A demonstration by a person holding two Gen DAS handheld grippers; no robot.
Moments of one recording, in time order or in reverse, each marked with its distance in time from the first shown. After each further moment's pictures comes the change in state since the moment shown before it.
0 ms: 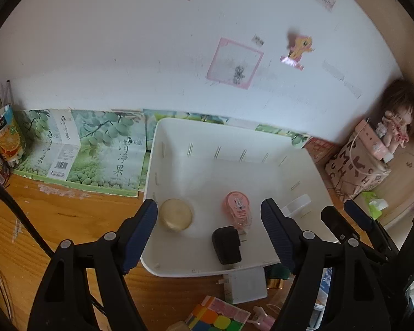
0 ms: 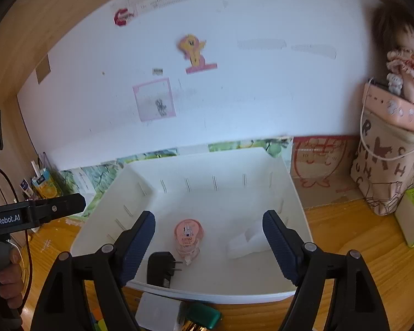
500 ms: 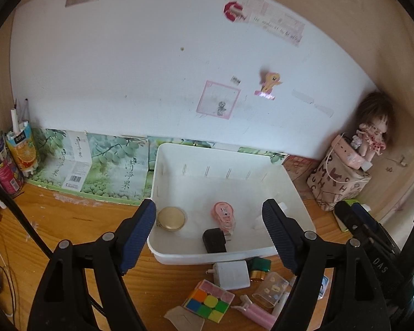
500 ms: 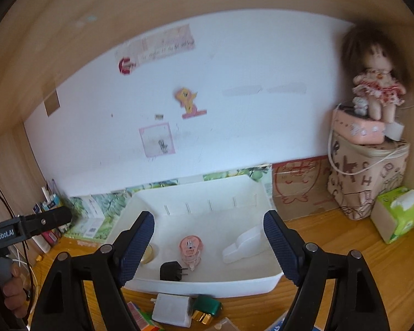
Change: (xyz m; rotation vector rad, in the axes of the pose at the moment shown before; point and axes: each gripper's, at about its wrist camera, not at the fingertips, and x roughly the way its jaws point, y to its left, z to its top) left arm -0.075 -0.011 -0.016 0.021 -0.139 -0.026; right arm -0.077 -0.003 0.008 0.062 -0.127 -0.032
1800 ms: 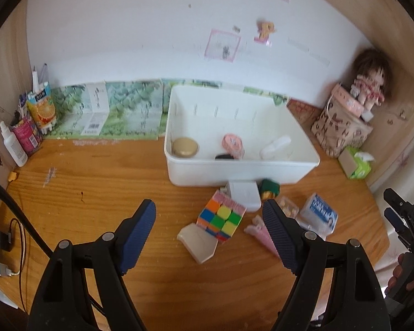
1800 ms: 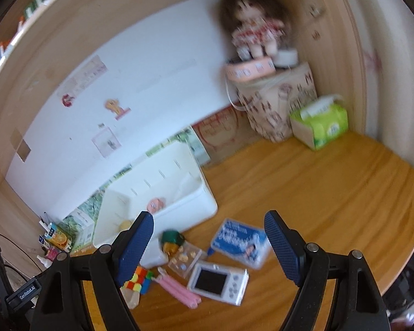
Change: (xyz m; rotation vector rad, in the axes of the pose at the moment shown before) left arm -0.036 0.001 -0.082 0.041 0.201 0.056; right arm -0.115 -0.079 -0.065 0.379 0.122 -0.166
